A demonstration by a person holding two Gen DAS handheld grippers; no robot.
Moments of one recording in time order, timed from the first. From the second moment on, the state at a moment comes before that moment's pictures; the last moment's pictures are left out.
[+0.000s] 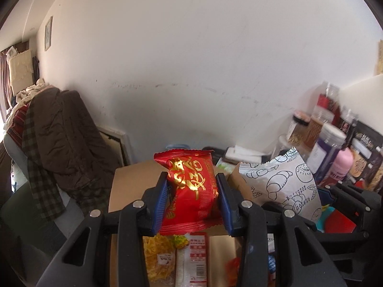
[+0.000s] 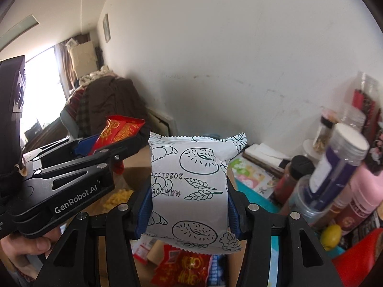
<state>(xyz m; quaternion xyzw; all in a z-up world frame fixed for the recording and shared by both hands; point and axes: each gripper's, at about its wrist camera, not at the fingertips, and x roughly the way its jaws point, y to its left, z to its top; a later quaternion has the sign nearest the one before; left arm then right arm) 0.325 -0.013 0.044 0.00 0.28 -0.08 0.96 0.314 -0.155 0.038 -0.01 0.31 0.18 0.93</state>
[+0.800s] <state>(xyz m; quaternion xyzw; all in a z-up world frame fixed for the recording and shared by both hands) 0.355 -0.003 -0.022 0.03 0.42 -0.02 0.91 0.349 -0.137 -0.023 -0.05 0.41 0.14 0.90</state>
